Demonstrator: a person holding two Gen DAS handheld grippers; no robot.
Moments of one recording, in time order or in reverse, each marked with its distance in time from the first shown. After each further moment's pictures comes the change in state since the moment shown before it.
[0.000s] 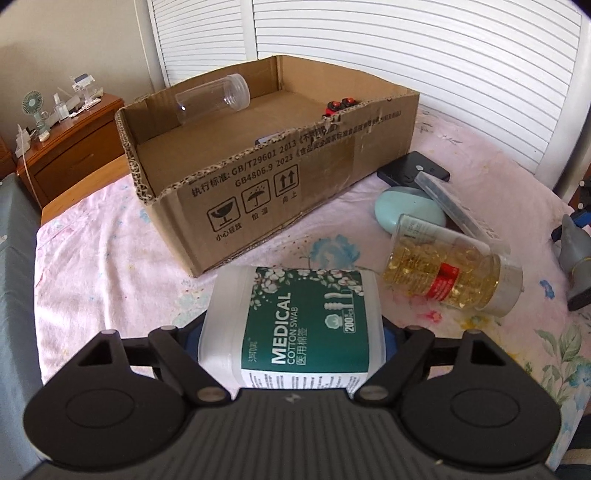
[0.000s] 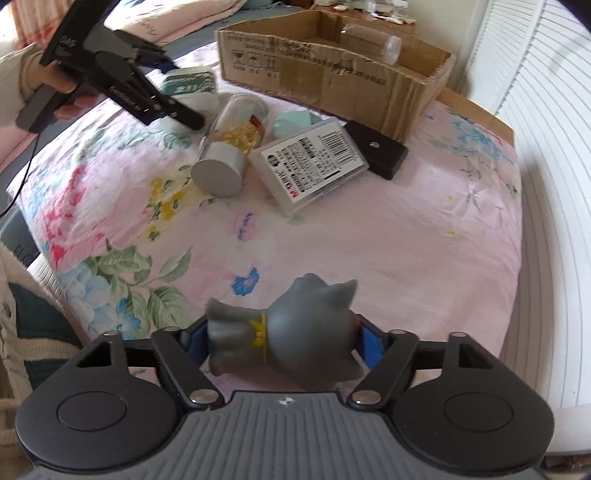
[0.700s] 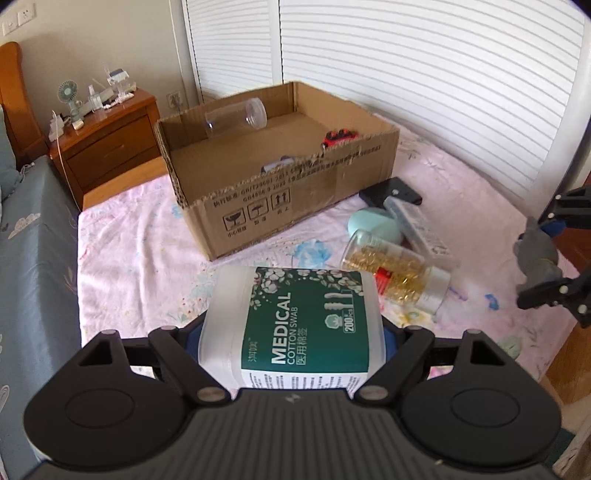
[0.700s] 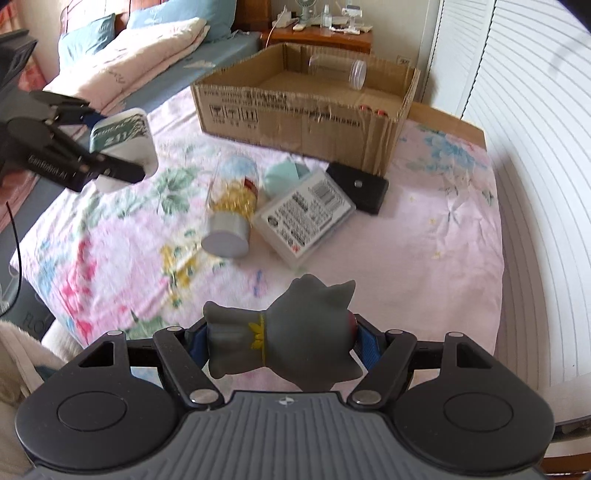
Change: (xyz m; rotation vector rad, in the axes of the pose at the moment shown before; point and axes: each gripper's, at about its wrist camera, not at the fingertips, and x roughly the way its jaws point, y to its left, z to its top) left arm -0.079 -0.025 0.001 -0.092 -0.013 0.059; right arm -0.030 0.011 0.032 0.142 -0.083 -0.020
